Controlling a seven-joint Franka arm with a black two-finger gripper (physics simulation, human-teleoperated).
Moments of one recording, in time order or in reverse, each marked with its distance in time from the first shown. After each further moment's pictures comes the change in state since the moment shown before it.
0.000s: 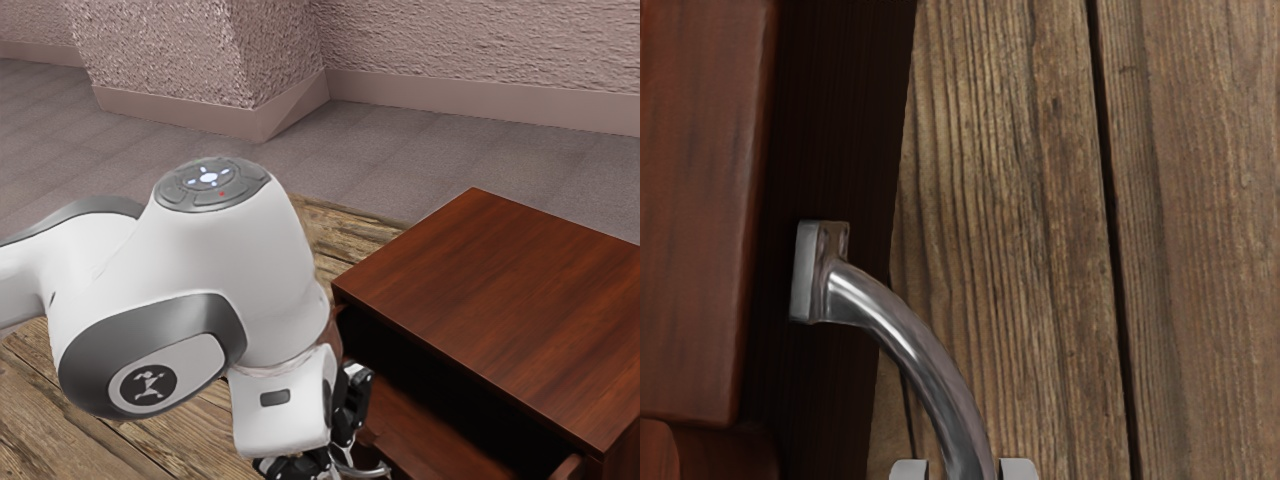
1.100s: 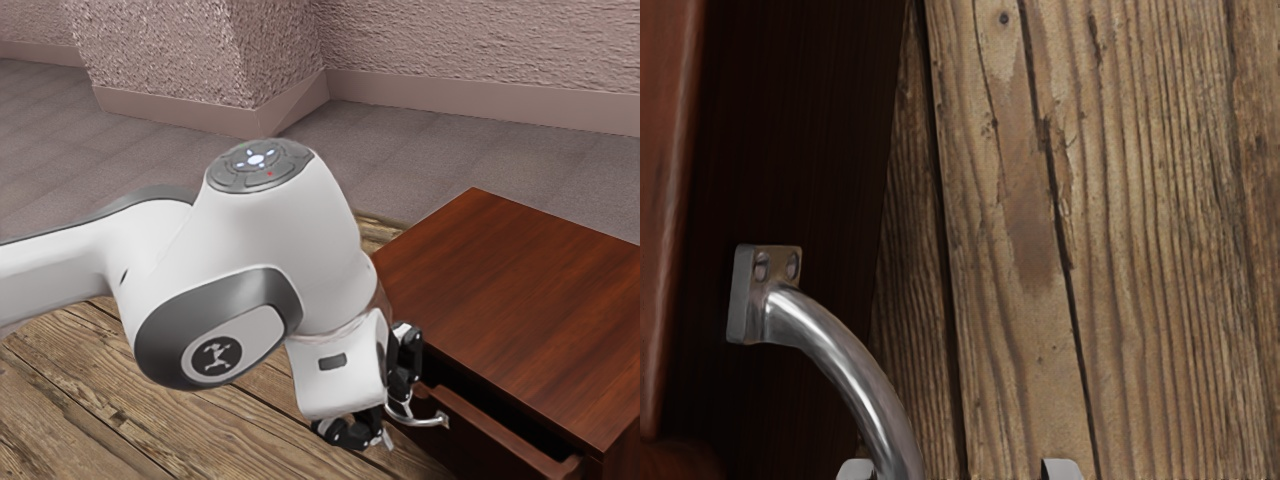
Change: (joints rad) arm 0.014 0.133 -0.001 0.087 0.027 0.141 -0.003
